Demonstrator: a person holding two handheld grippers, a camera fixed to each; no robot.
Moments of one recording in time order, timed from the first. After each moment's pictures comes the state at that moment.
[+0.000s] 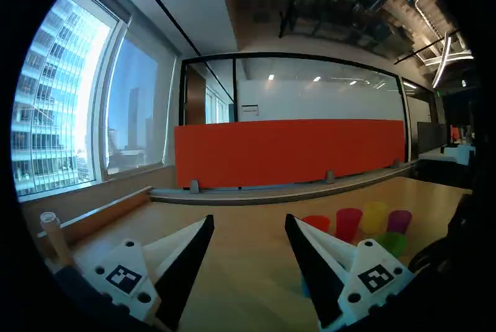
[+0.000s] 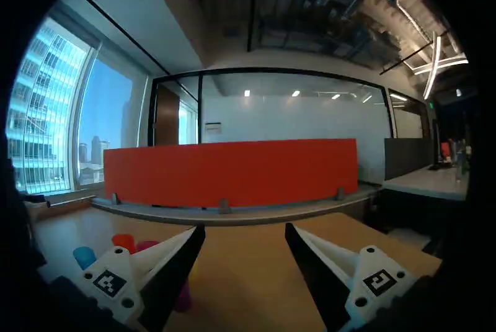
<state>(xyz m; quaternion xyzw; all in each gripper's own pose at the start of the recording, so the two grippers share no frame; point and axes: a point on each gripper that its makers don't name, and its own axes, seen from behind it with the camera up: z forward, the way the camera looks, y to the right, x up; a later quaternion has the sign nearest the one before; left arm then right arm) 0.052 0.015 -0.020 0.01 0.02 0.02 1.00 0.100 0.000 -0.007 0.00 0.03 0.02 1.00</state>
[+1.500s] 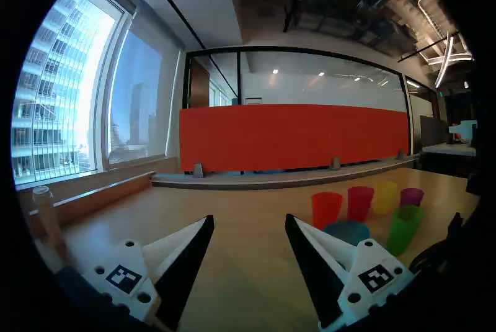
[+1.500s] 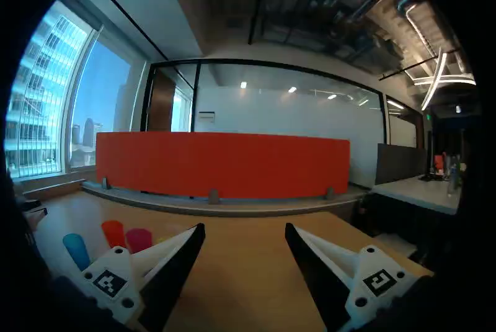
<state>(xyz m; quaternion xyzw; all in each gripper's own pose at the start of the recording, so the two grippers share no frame) -0.012 -0.005 -0.010 0.01 0.01 0.01 1.00 0.093 -0.001 -0.011 -0.03 0.00 -0.02 1.00</state>
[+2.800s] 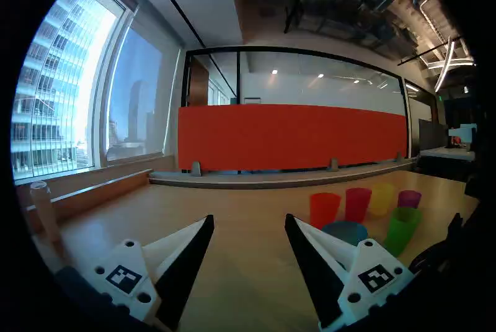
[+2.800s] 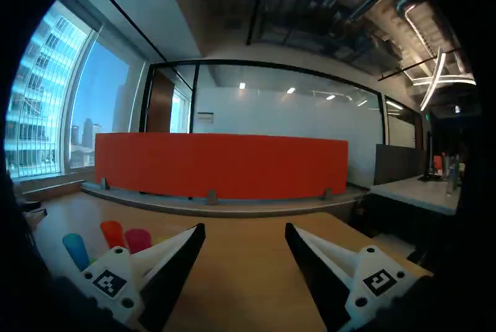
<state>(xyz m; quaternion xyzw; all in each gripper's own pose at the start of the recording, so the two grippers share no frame) -0.013 -0.004 -0.011 0.01 0.01 0.00 1.00 0.096 0.004 -0.014 -0.03 0.01 -0.02 1.00</state>
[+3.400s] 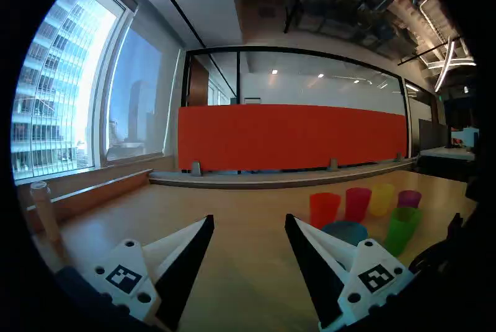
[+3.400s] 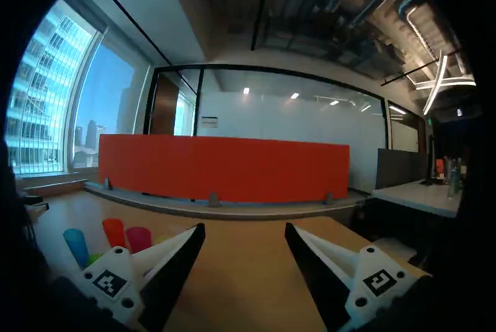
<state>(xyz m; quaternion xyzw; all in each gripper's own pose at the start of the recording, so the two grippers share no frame) -0.013 -0.004 -0.011 0.01 0.01 0.00 1.00 0.090 0.007 -0.021 -0.02 0.02 -0.03 1.00</state>
